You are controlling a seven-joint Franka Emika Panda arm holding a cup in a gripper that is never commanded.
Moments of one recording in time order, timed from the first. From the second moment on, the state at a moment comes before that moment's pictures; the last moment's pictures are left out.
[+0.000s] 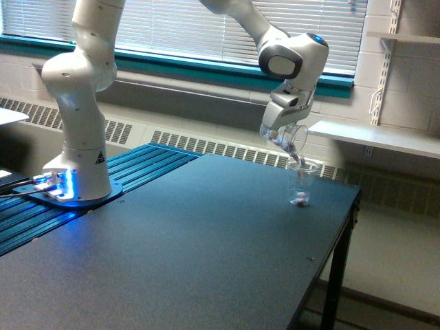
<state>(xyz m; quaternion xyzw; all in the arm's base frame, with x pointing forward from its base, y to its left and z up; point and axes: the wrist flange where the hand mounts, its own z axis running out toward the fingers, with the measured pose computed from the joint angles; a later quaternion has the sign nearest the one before) 0.490 0.315 0.297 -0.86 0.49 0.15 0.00</state>
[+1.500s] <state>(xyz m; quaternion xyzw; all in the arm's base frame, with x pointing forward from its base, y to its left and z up) 0.506 0.306 0.308 -0.85 0.51 0.15 0.05</state>
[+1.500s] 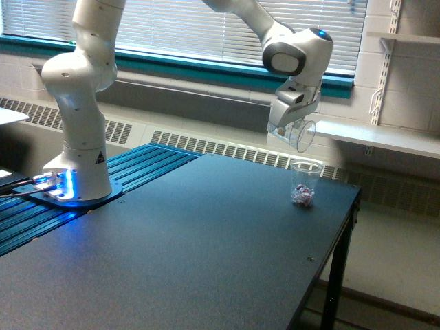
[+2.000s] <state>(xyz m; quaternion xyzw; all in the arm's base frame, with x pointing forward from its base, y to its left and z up) 0.531 0.082 0.243 -0.79 0.61 0.05 0.05</state>
